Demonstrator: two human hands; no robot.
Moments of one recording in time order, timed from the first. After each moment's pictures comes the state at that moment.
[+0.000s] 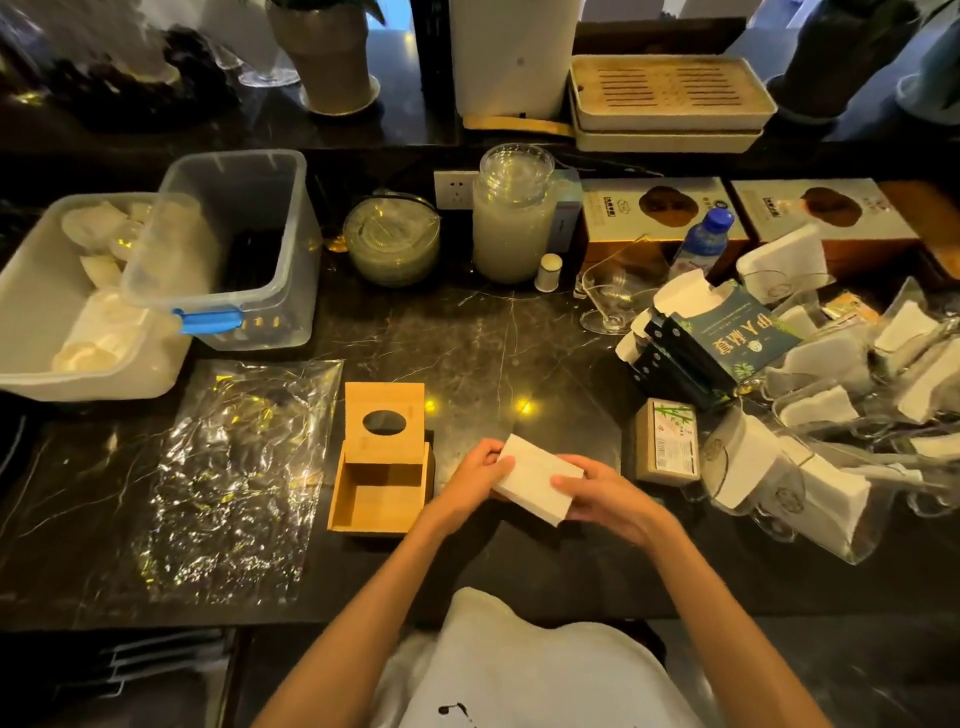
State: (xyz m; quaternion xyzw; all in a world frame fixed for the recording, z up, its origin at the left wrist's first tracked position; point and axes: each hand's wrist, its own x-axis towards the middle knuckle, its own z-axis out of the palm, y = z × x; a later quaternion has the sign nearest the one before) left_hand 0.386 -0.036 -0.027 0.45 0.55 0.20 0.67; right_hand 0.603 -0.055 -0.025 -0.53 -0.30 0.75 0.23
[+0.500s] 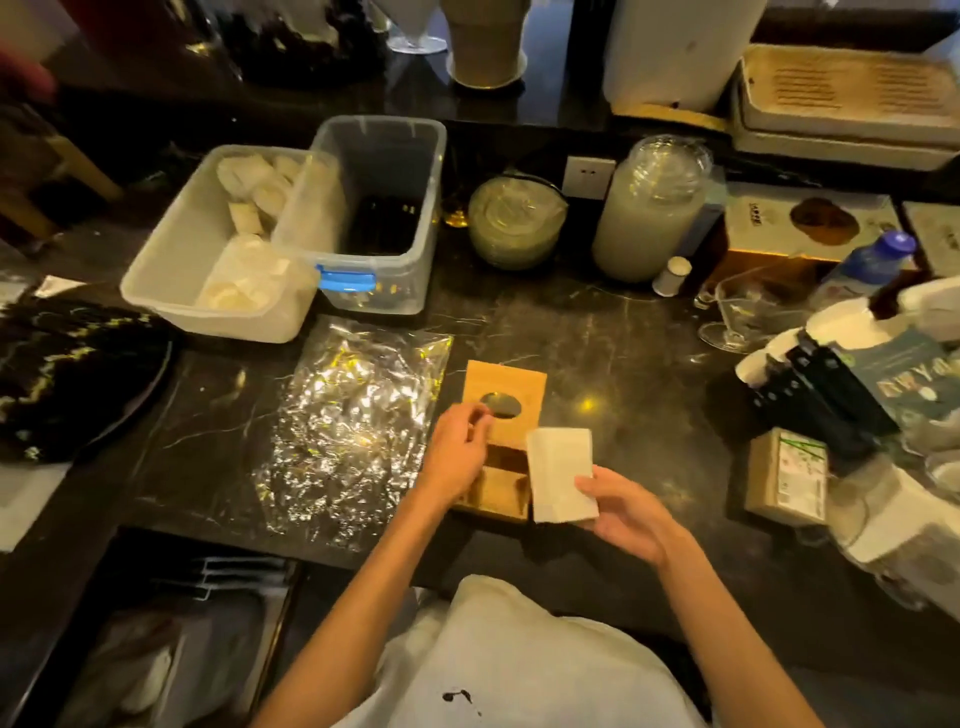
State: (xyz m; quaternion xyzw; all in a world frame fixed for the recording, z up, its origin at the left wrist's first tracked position) left_hand 0.239 -0.040 0.022 0.53 0.70 0.26 0.39; right_hand 0.486 -0.051 -0.018 -0.37 -0.13 0.89 0.25
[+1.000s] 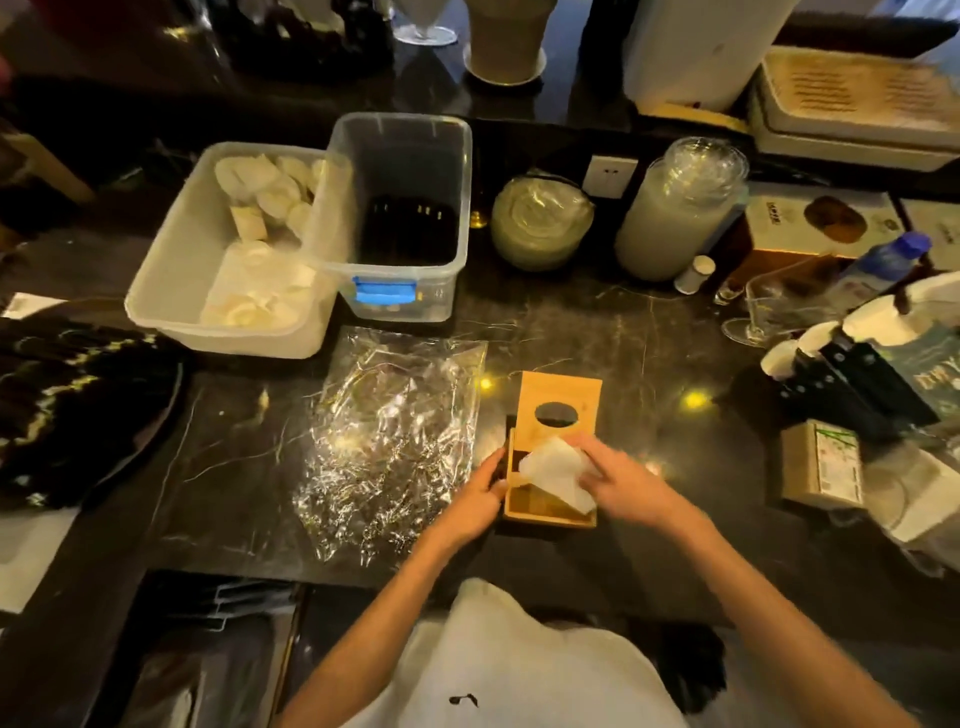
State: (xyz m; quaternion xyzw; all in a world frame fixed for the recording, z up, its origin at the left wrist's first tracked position) left_hand 0.167 -0.066 -0.031 0.44 0.57 0.21 0.66; right_hand 0.386 -0.033 0.030 -0.58 -0.67 0.46 0.00
